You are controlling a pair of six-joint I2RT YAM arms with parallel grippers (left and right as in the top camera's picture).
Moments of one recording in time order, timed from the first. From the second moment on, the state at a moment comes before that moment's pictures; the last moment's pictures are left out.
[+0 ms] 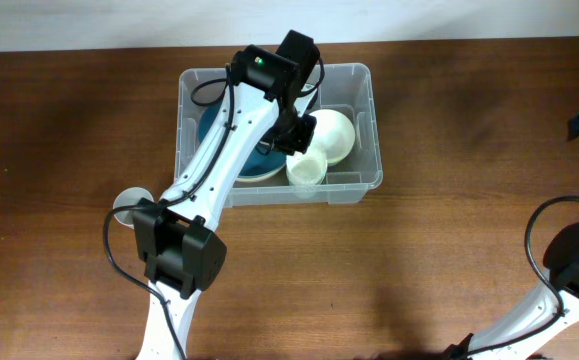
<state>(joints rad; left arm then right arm) -0.51 2.25 2.35 -1.52 0.08 -0.13 -0.62 2.12 2.29 -1.63 0.00 0.49</state>
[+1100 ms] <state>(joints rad) 0.04 2.21 2.63 -1.68 -0.16 -0.27 -0.62 2.12 2.29 -1.63 0.00 0.49</state>
